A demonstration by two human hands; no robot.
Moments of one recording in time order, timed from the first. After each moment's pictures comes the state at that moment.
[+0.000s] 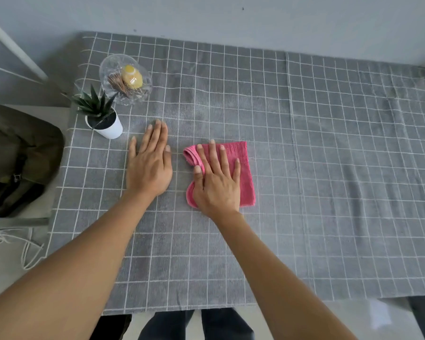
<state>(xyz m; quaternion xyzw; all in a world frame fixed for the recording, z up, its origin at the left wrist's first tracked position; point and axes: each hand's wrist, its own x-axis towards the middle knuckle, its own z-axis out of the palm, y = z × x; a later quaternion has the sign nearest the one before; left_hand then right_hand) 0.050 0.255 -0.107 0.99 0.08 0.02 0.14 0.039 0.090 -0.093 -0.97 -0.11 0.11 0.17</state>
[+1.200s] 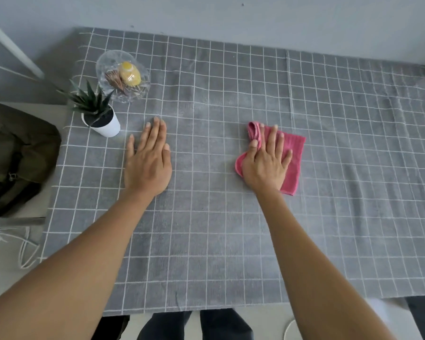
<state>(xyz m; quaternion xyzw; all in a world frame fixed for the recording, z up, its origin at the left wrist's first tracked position) 0.049 0.252 -0.102 0.99 0.09 0.00 0.14 0.102 0.018 -0.092 -0.98 0.08 0.08 0.13</state>
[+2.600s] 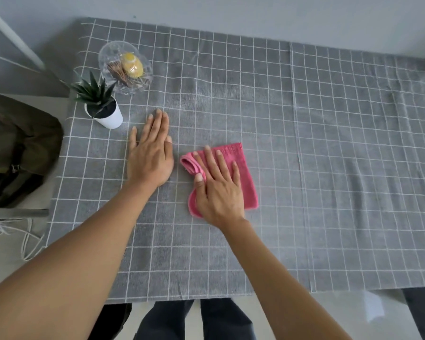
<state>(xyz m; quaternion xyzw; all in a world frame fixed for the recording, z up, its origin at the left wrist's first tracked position) 0.050 0.253 -0.104 0.99 0.09 0.01 0.14 0.010 0.079 -0.087 -0.96 -0.17 0.11 0.19</state>
